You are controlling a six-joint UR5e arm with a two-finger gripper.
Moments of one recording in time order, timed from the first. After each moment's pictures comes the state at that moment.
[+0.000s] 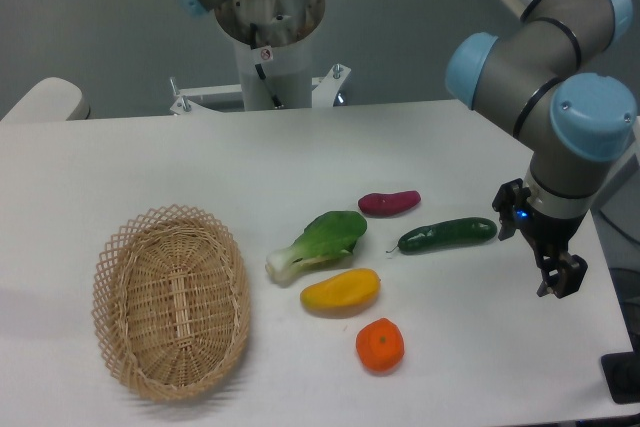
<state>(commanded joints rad) 2.69 -2.15 -1.18 -1.23 1.53 1.89</state>
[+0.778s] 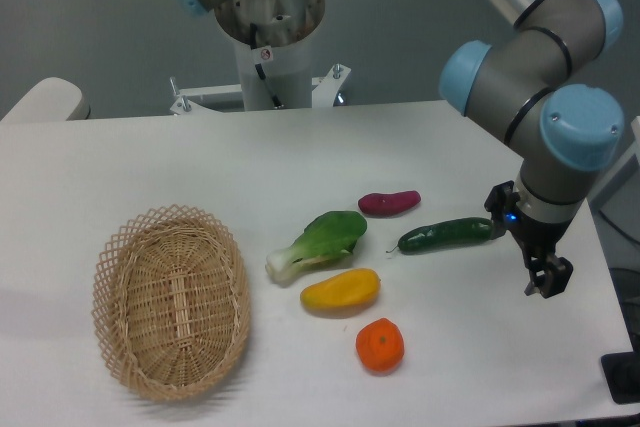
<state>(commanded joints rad) 2.69 -2.15 -1.28 -1.21 1.60 1.94</state>
